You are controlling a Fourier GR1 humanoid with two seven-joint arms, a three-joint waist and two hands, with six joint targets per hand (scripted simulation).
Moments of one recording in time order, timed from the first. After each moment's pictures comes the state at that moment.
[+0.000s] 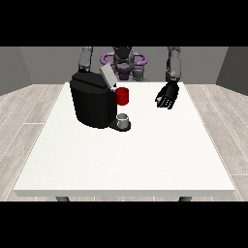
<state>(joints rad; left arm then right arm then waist) -0.53 0.43 -0.15 -0.81 -0.81 -0.05 -0.19 -0.24 -0.02 0.03 -1.33 0.15 -0.15 -0.03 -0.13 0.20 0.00</state>
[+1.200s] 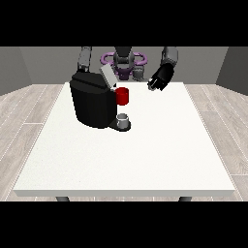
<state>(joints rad) -0.73 0.33 -0.06 -0.80 -0.78 -0.31 -0.22 -0.24 -0.04 -0.01 -1.13 0.19 -0.20 -0.03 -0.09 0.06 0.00</state>
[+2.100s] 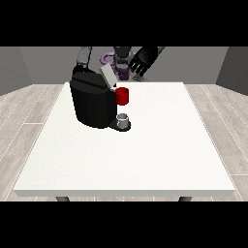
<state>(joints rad) -1.06 0.35 0.09 -0.78 -0.71 -0.45 -0.04 -0.32 -0.01 0.04 -1.19 0.18 -0.18 -0.05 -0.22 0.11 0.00</state>
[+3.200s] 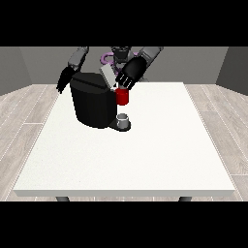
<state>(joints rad) -1.22 0.43 0.13 -0.69 -0.73 -0.44 -0.06 -0.43 -0.07 -0.03 -1.29 0.16 -0.17 -0.01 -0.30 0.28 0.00</state>
